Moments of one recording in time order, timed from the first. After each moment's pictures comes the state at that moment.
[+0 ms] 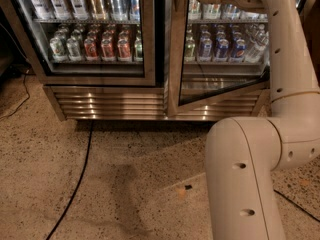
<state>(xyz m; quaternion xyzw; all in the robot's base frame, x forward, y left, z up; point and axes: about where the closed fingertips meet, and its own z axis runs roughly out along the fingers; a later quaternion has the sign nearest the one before) 0.777 -0.042 1.045 -0.37 0.62 0.46 0.52</state>
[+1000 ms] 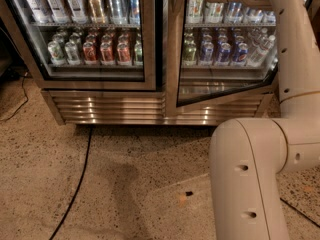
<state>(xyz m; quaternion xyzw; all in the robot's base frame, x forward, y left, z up) 0.800 -0.075 1.040 -0.34 0.66 0.40 0.54</state>
